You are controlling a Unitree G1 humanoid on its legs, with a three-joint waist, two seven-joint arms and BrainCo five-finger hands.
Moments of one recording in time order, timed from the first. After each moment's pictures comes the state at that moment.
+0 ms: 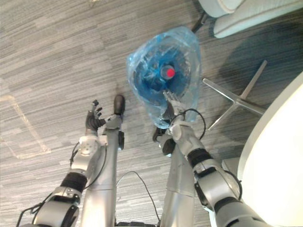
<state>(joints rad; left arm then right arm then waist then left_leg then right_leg) -0.43 0.14 -0.06 0.56 -0.10 -0.24 0.29 -0.76 -0.28 0.36 0.85 -0.63 -0.07 -0.36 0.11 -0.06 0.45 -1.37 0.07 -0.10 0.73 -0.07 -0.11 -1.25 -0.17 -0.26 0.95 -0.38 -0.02</state>
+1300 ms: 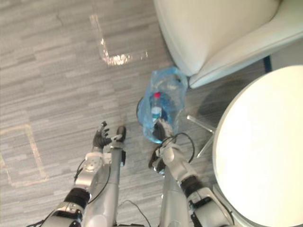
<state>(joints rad) -0.22 0.10 -0.09 0.60 -0.02 -0.19 0.23 -0.33 -0.16 0.37 0.45 -0.50 -0.09 -0.27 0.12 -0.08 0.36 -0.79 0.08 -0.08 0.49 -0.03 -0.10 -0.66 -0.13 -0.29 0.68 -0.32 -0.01</state>
